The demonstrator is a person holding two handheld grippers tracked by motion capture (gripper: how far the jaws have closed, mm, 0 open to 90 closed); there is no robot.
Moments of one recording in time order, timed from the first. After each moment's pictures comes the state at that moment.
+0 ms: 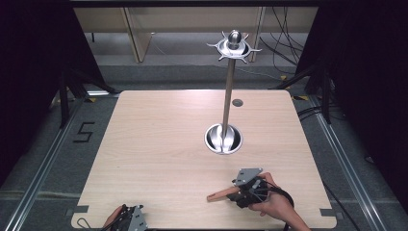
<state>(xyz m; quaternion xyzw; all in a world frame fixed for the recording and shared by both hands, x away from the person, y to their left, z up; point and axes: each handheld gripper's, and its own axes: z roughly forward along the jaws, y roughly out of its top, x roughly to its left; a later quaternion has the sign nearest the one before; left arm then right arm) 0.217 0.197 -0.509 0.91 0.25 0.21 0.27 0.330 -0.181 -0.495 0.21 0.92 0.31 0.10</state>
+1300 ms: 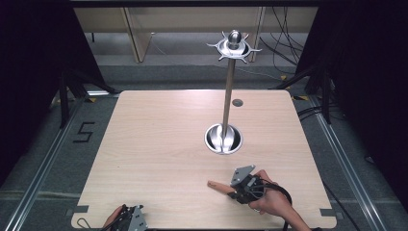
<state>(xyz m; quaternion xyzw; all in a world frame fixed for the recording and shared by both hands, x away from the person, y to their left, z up) 0.217 0.197 -0.509 0.91 0.25 0.20 0.27 0.339 -0.172 -0.493 0.18 0.94 0.26 0.09</state>
